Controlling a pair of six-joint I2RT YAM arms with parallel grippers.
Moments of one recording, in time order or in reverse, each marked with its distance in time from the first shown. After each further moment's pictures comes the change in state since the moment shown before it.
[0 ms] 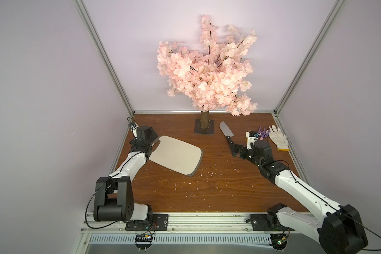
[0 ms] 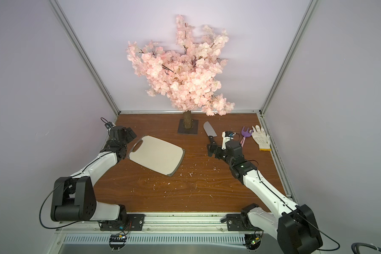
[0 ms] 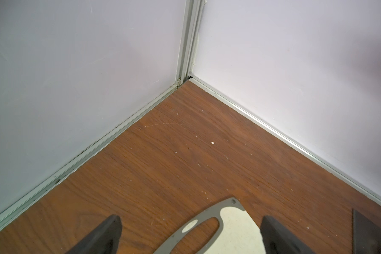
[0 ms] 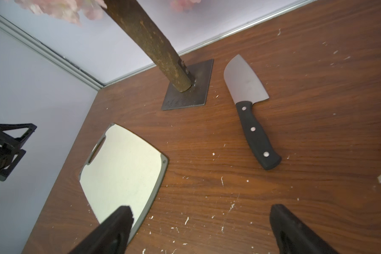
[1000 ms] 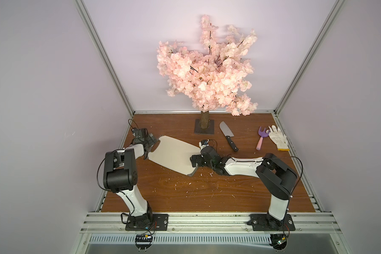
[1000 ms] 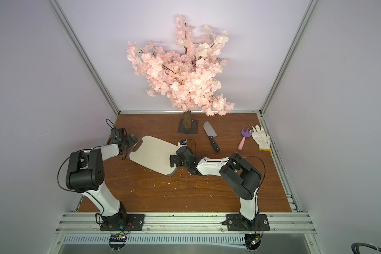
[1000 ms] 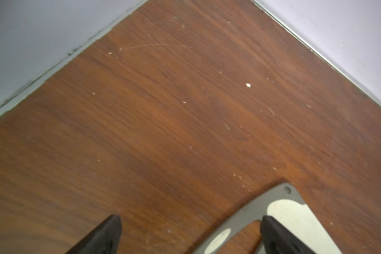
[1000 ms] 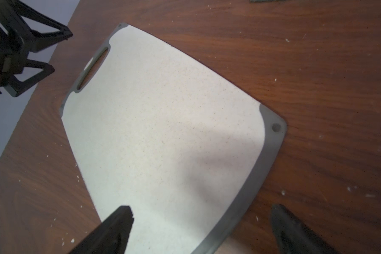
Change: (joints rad) left arm 0.143 0.390 0.135 -0.005 0.288 0.016; right arm 0.468 0.762 0.374 0.197 0.174 0.087
